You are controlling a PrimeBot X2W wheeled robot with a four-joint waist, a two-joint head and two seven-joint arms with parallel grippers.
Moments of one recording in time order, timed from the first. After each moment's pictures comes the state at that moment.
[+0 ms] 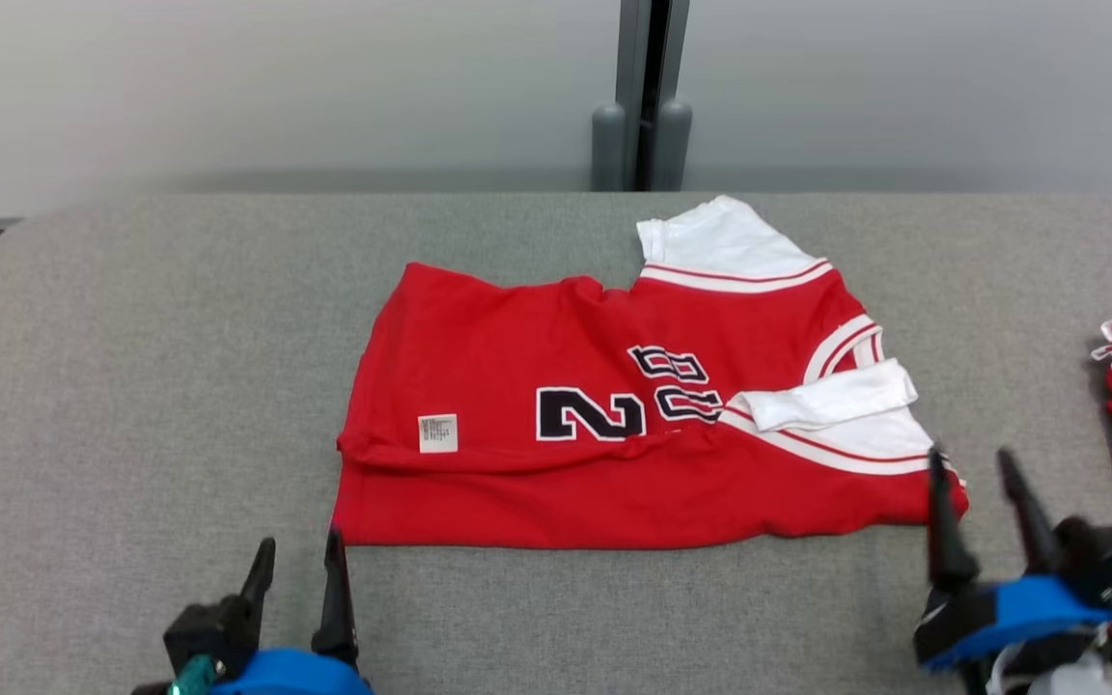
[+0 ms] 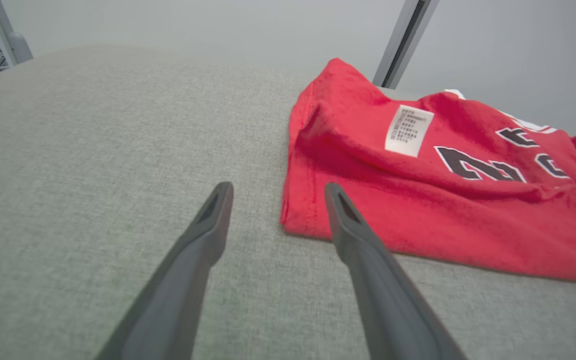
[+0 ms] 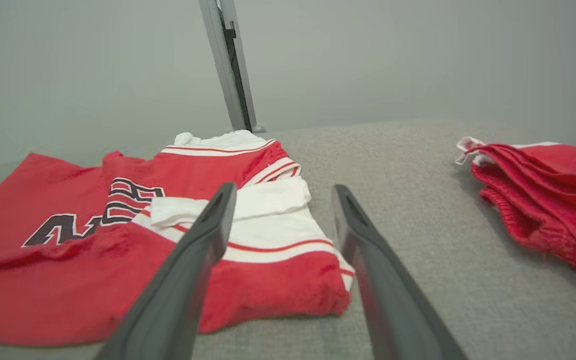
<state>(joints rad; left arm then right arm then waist) -0.09 0.05 -0.09 0.51 -0.28 -0.05 -0.26 -0.16 -0.06 -0.15 0.38 0.16 0.13 -0.26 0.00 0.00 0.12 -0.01</state>
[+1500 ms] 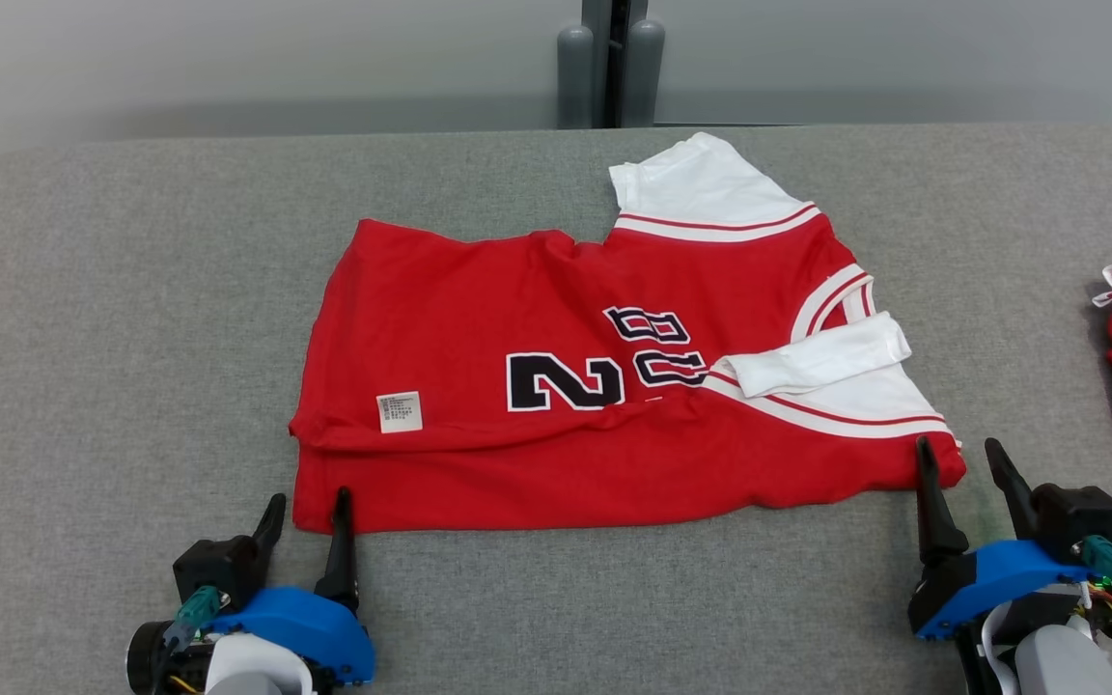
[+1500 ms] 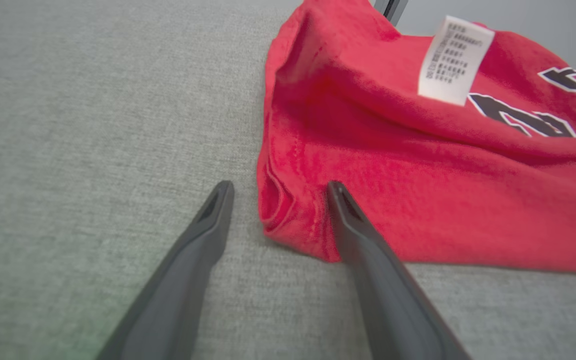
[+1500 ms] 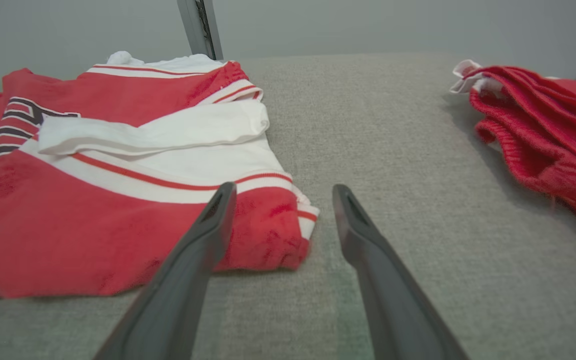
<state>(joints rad) -0.24 0.05 -0.07 0.75 -0.24 -0.12 -0.27 -0.26 -0.05 -0.17 0.57 0.04 0.13 -0.26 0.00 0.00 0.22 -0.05</state>
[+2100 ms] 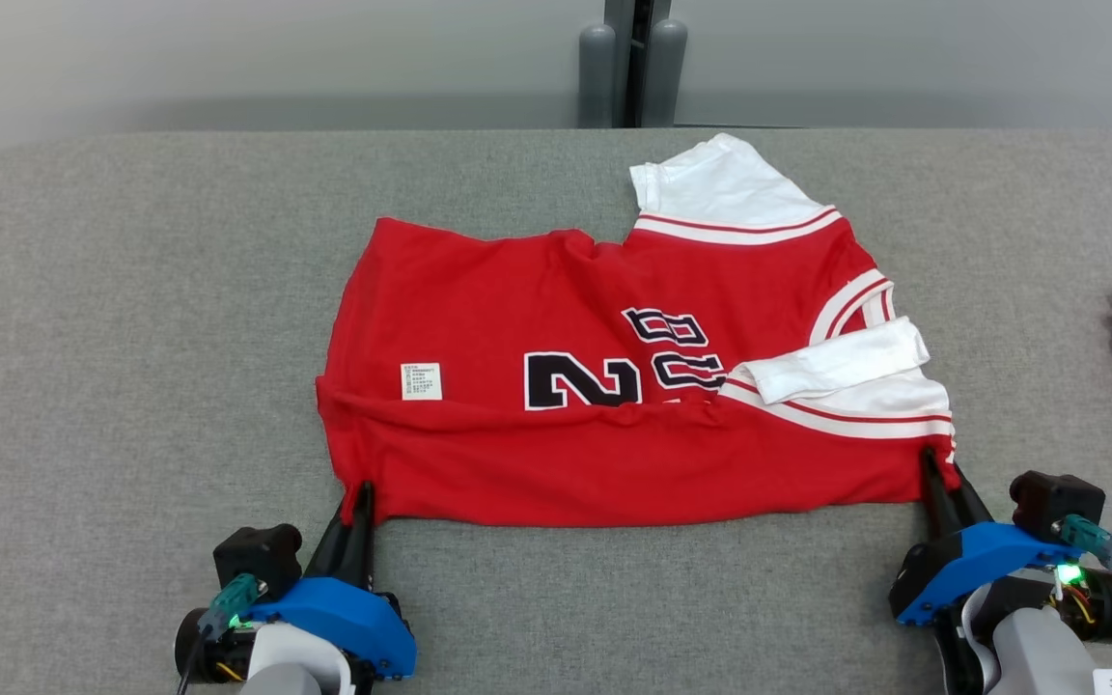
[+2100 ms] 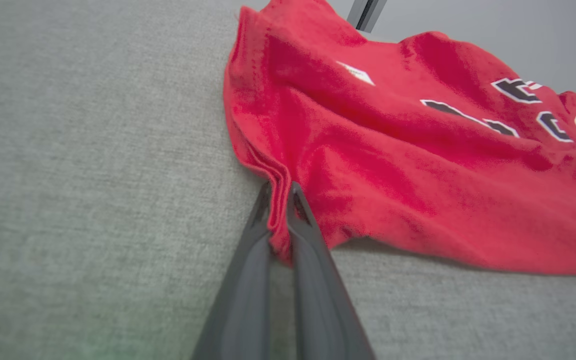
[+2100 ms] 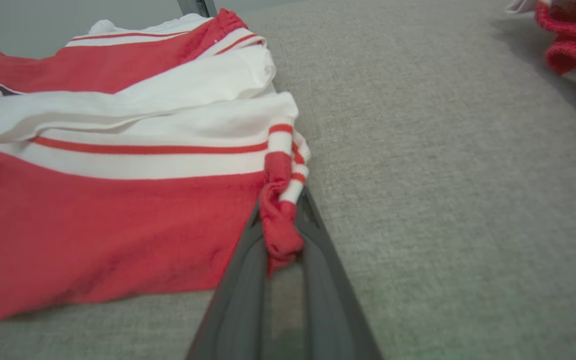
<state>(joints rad) -0.27 0.06 -0.23 0.75 -0.38 -0.13 -0.27 -0.40 -0.05 -0.17 0.87 0.11 0.13 -0.27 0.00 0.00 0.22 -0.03</state>
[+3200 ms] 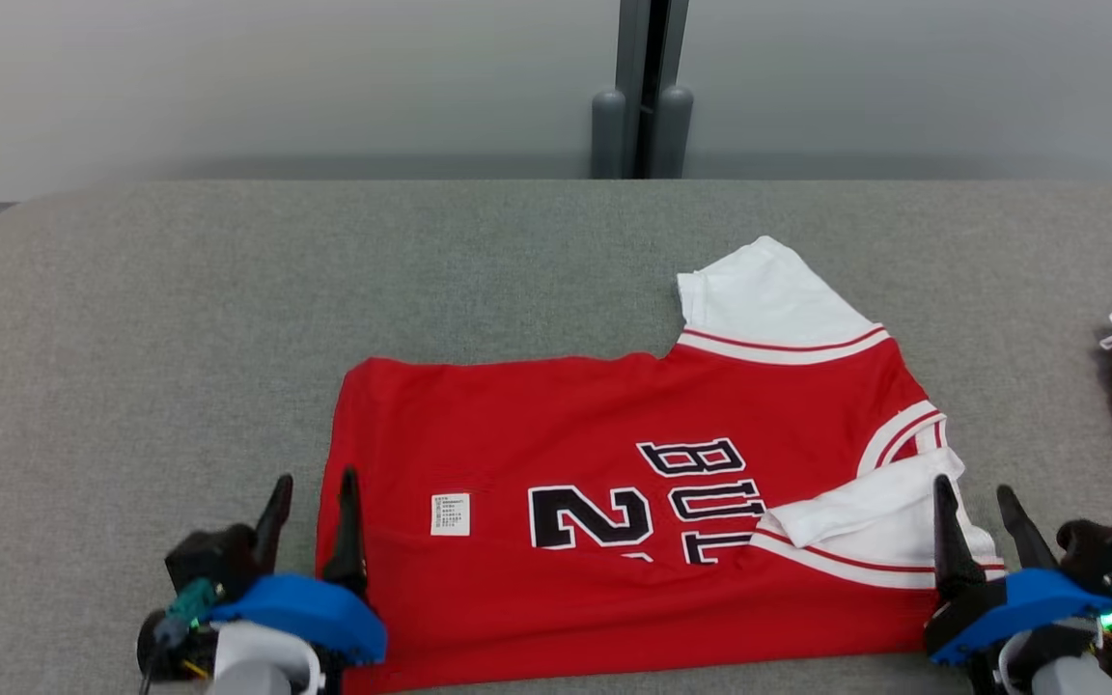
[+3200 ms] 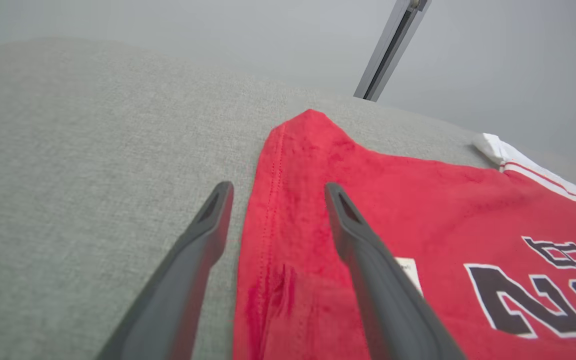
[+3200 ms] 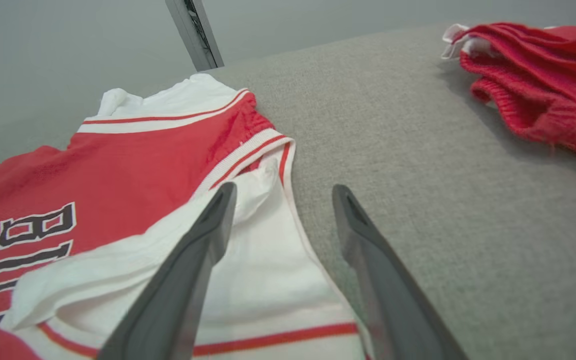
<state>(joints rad) -0.17 0.05 -0.13 0.60 -0.36 -0.10 -0.26 -0.21 -0.09 -0.16 0.65 0.24 0.13 -0.26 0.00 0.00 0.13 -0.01</state>
